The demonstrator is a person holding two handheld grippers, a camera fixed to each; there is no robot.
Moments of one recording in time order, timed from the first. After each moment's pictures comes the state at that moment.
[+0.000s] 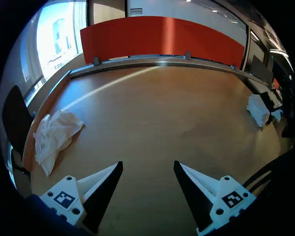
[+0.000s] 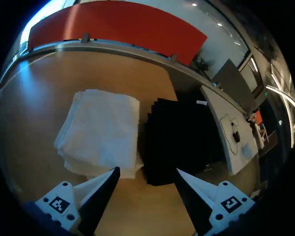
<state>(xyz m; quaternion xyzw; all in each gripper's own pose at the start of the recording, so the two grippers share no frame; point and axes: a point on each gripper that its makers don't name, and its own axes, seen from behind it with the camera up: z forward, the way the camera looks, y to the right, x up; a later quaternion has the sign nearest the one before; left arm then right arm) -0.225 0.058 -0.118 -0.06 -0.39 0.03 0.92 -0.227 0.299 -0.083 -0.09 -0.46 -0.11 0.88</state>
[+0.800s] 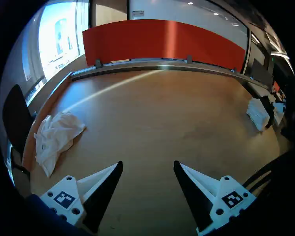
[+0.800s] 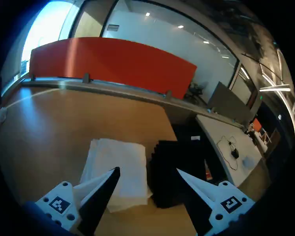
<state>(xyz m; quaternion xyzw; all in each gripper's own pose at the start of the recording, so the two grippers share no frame) -0.216 0.055 -0.112 -0.05 -0.38 0.02 0.92 -0.147 0.259 -0.041 -0.09 -0.31 -0.08 0.94</state>
